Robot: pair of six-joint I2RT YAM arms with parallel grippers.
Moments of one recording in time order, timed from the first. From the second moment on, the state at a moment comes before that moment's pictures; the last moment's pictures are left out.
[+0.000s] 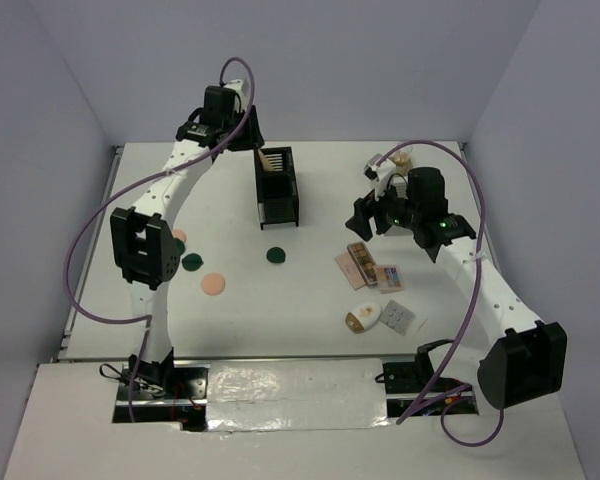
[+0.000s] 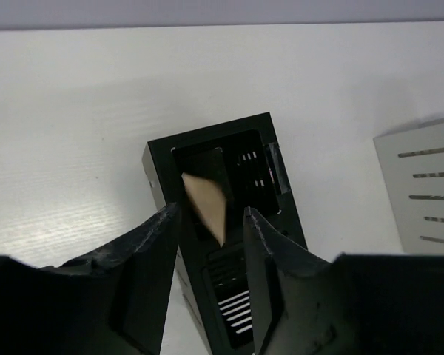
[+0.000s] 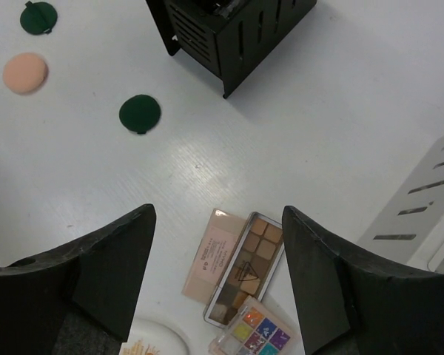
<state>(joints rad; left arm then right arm) -0.27 2.09 2.09 -0.57 0.09 -0.32 0.23 1.19 0.99 -0.33 -0.53 -0.24</state>
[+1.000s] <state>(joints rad) -0.22 1.10 1.17 -0.37 0.09 -0.33 0.19 1.30 1.07 -0.50 -0.51 -0.29</state>
